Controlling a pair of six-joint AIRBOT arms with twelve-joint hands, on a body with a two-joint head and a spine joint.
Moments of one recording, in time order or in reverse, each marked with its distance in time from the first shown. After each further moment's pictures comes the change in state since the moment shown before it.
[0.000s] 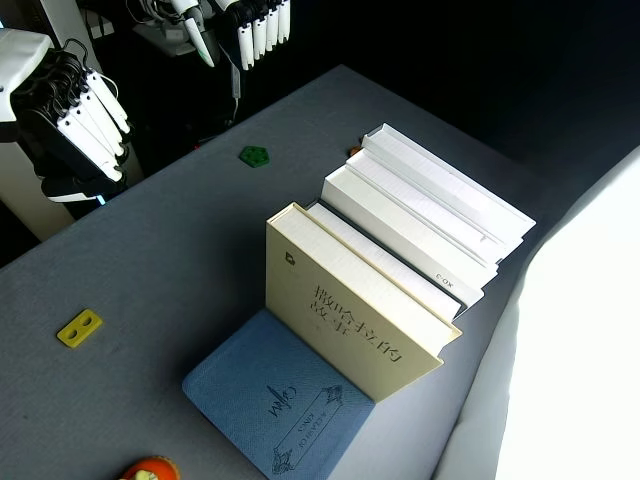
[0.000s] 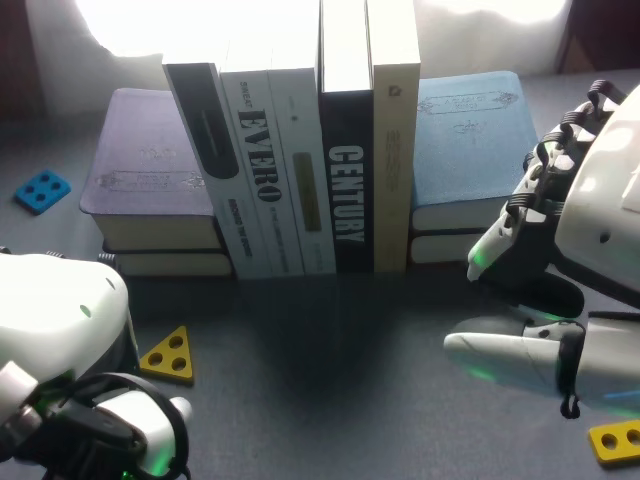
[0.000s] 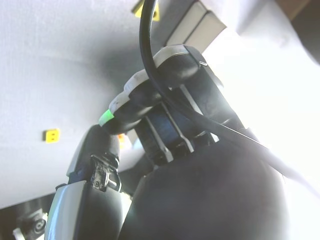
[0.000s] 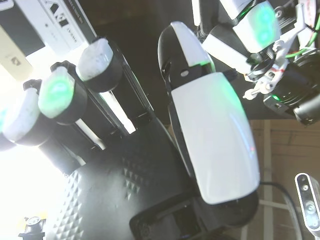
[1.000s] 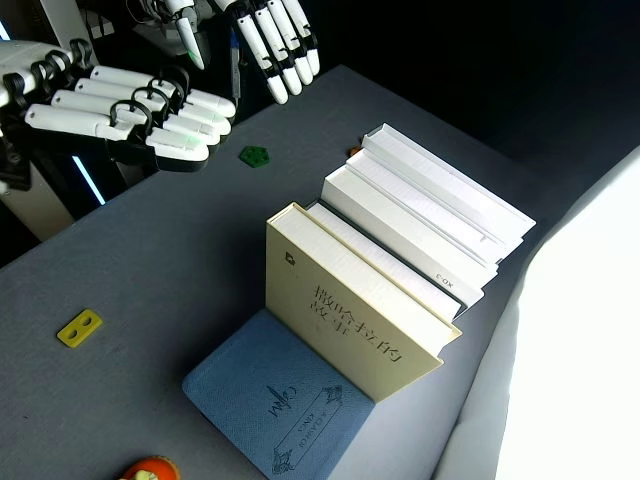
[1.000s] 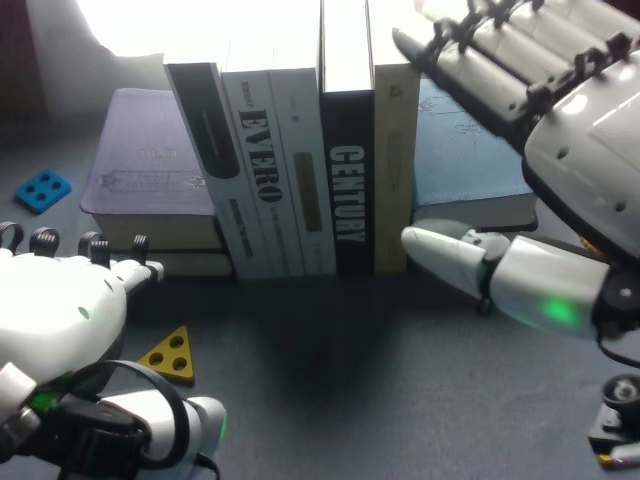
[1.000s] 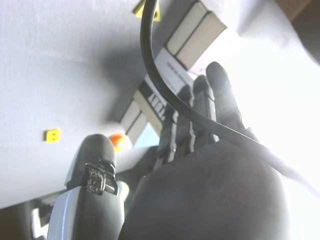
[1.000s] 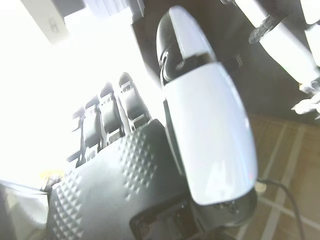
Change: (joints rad) left arm -0.002 0.000 0.000 -0.004 -0.005 0.000; right arm -0.095 -0.240 -0.058 0.763 0.517 -0.815
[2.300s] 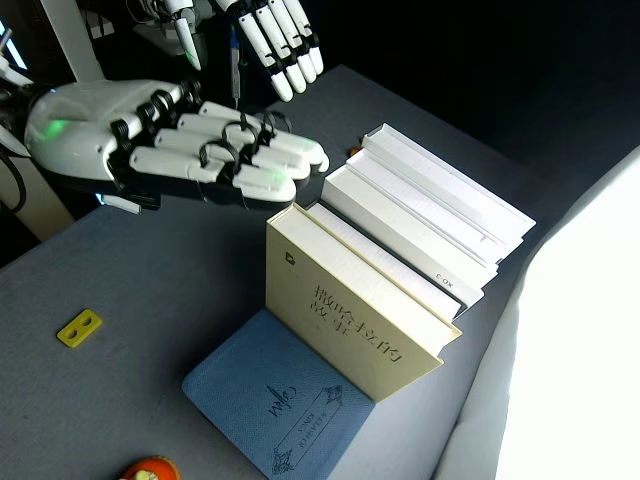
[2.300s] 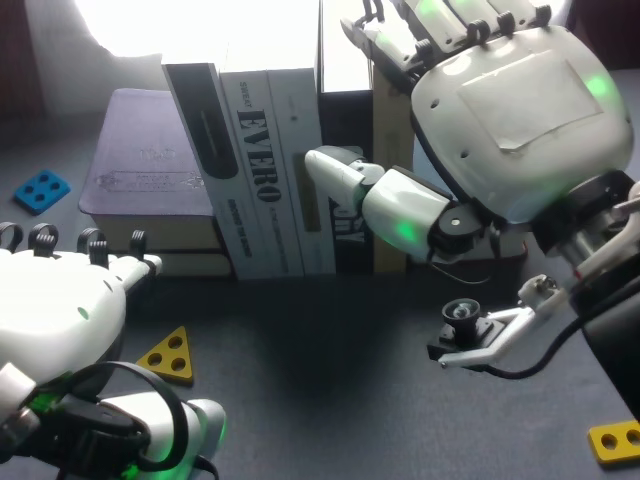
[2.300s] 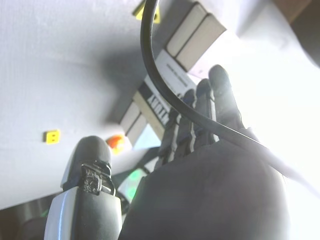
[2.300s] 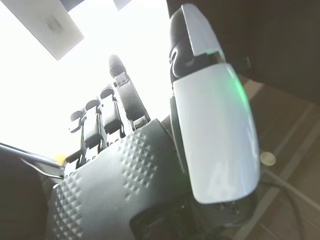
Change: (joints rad) left arm 0.000 0.000 0.000 -0.001 -0.002 0.000; right arm 0.021 -0.398 0.298 0.044 0.220 -0.017
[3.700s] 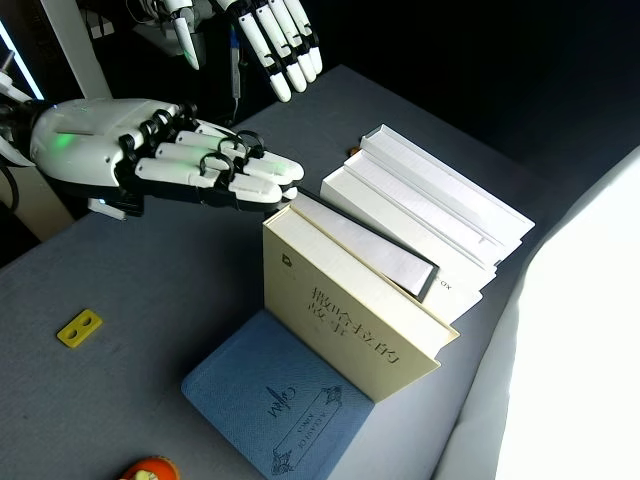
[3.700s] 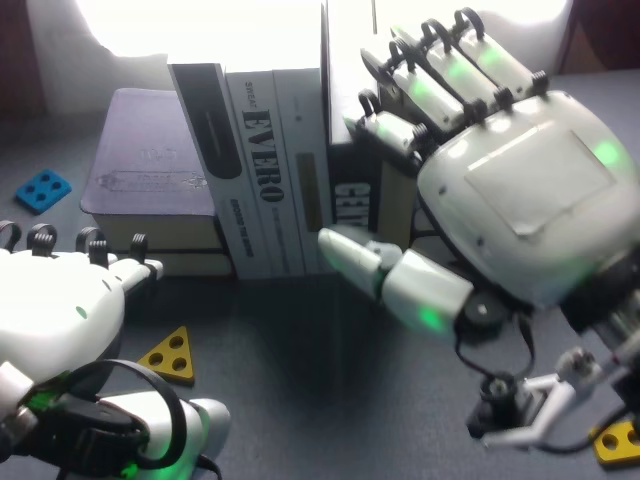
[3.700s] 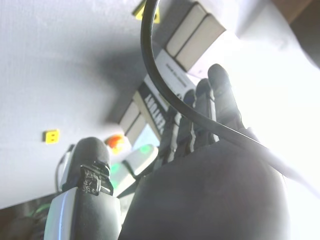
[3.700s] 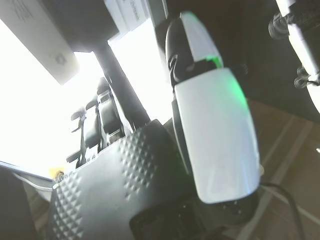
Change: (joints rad) left arm -0.005 0.000 0.000 -0.003 -0.005 0.000; right arm -0.109 0.077 -0.112 -0.071 -0.029 -0.024
